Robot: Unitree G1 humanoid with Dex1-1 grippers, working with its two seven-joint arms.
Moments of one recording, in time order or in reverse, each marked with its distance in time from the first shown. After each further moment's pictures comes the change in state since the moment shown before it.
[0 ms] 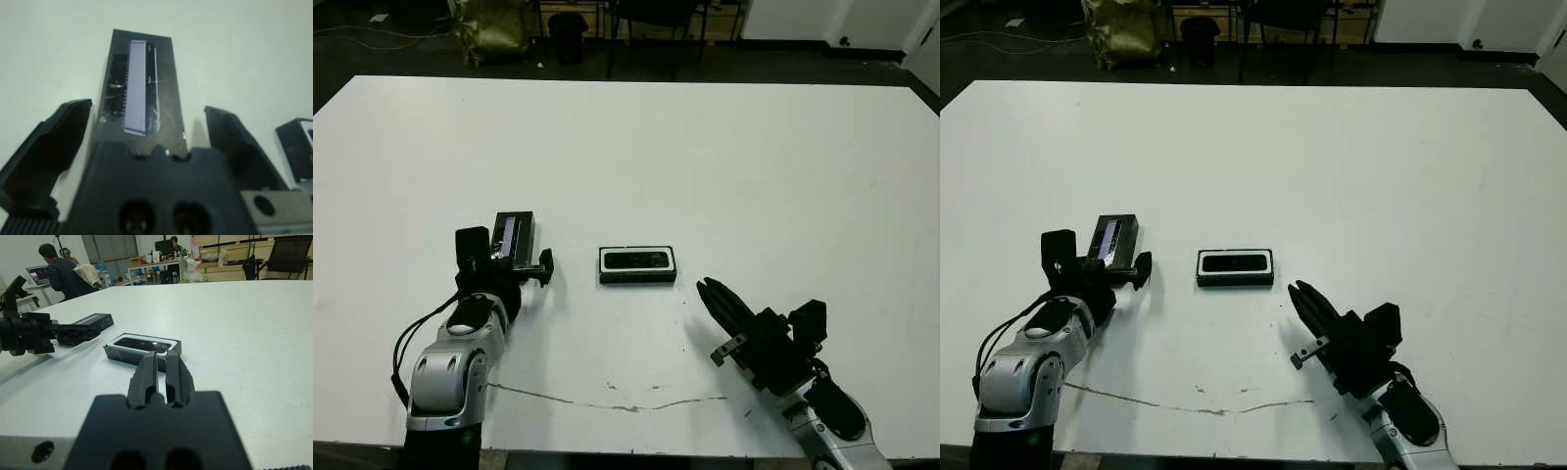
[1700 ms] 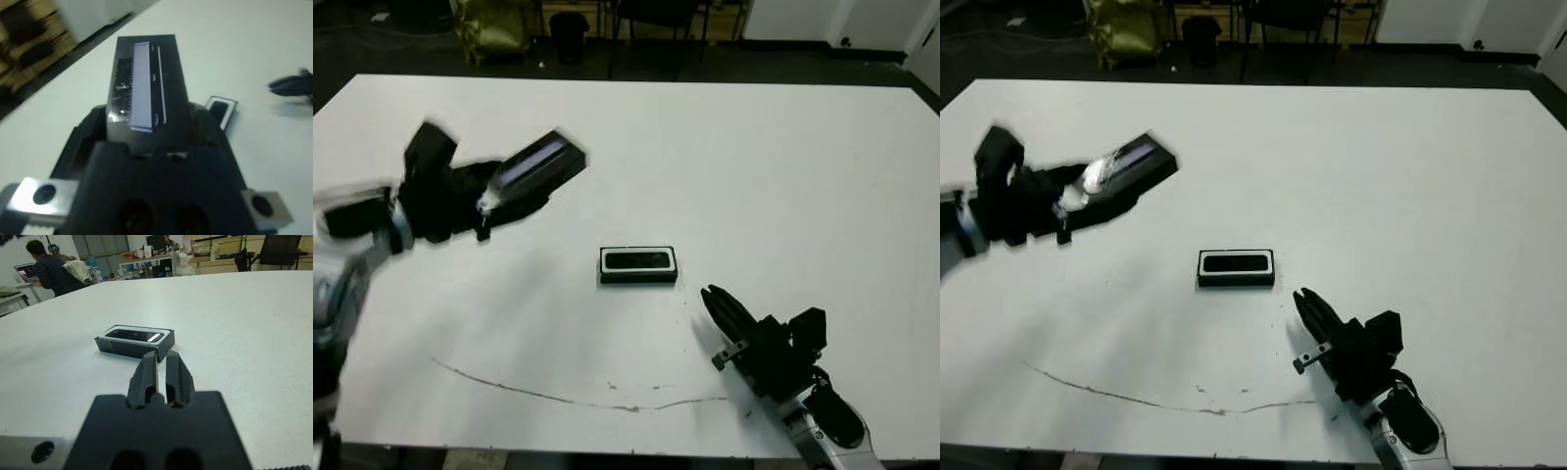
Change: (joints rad) left arm -0.532 0.690 -0.200 0.167 -0.152 -0.302 -1.018; right arm 0.033 0.011 0.001 0.013 -0.021 -0.019 -0.030
